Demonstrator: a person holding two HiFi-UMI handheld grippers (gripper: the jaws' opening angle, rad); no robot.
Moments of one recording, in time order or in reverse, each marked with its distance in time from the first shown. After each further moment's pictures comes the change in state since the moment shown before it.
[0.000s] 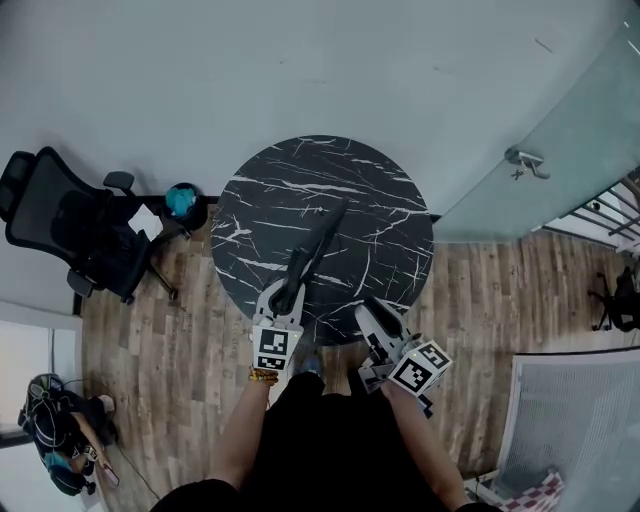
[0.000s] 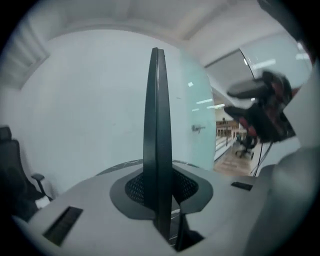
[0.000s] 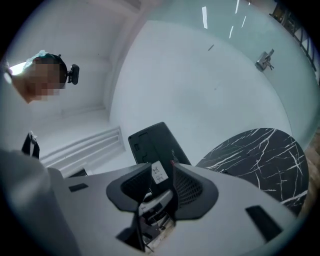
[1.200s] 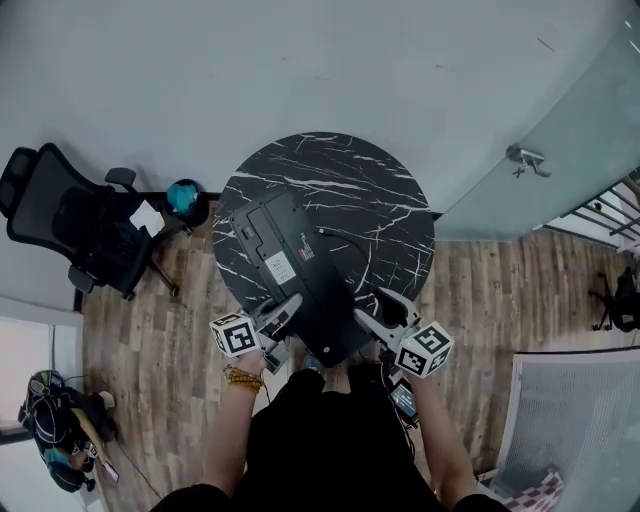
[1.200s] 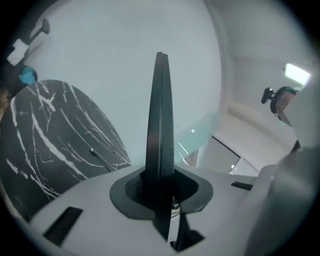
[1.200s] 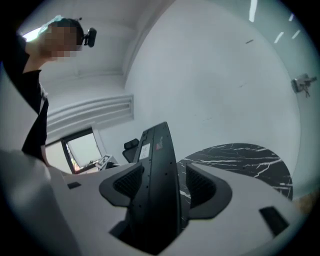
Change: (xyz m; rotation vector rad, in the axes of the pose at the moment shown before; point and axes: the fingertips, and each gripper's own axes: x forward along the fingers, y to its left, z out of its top) left arm -0.034 -0.012 -0.008 -1.005 -0.022 -0.515; right arm -0.003 -0.039 -0.036 -0.361 0.289 0.050
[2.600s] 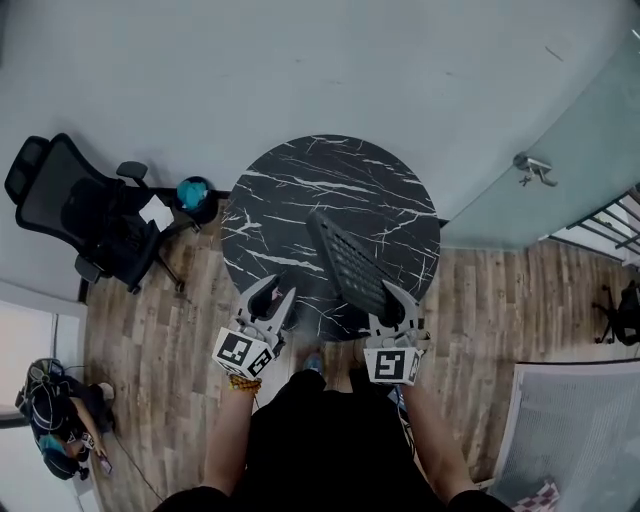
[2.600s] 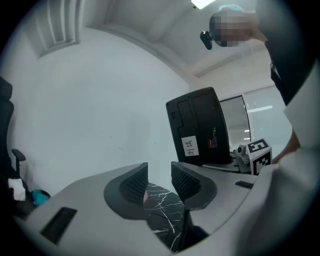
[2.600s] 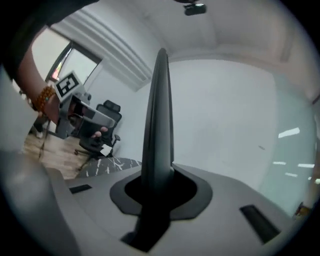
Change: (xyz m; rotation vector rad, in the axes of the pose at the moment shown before) left arm -0.024 -0.067 0.055 0.828 -0.197 0.246; right arm 0.001 0.004 0.050 -0.834 -0.006 -0.498
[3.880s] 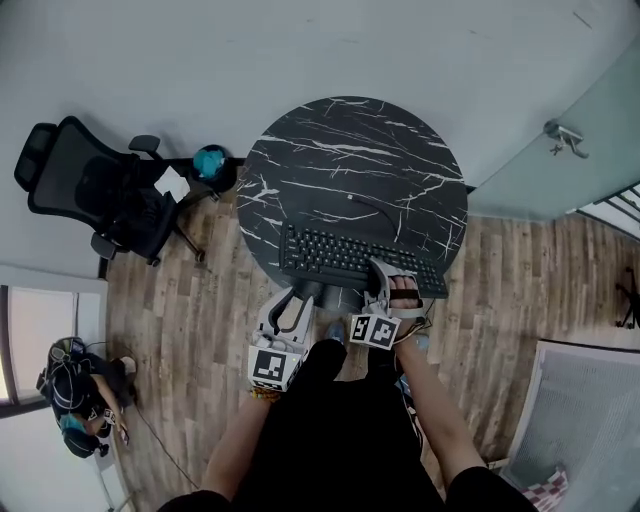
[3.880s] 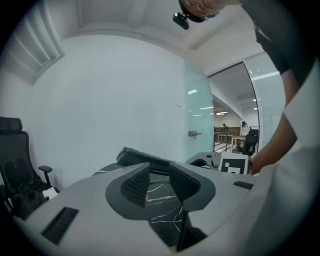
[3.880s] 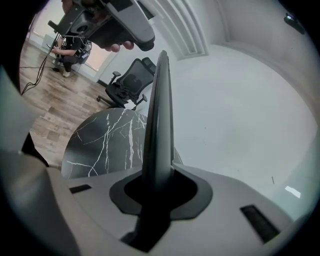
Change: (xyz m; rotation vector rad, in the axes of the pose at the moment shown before) left arm -0.053 -0.029 -0.069 0.171 0.219 0.154; right arm 0.053 0.109 -0.113 -0.479 0.270 0.099
